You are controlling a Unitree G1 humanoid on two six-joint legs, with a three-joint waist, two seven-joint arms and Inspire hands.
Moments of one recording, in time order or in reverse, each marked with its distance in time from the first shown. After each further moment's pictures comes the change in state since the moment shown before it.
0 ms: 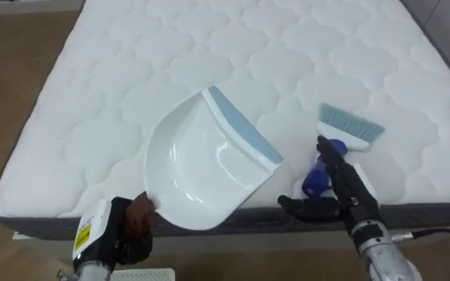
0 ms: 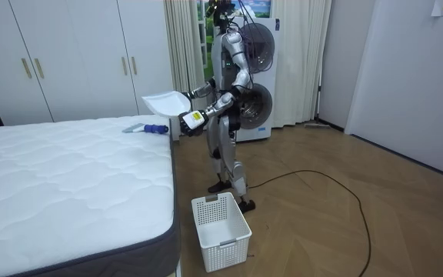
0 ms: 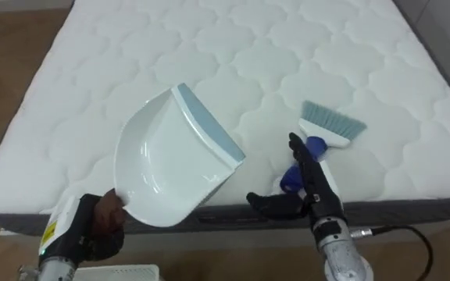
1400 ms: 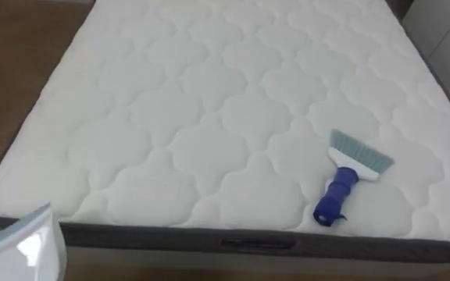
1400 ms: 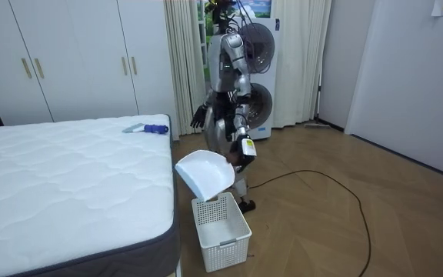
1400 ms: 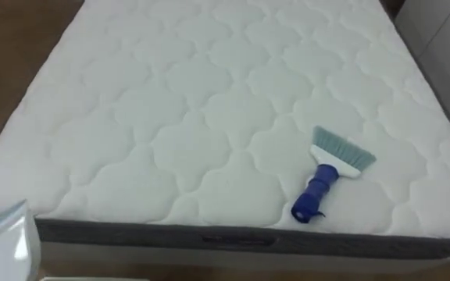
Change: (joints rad) left arm 0.051 -0.066 0.268 0.641 -0.737 0.021 0.133; right arm 0.041 0.077 -0.241 0.748 -0.080 0.046 -0.061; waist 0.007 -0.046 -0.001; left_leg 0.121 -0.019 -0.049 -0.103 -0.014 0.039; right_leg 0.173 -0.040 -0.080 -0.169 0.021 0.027
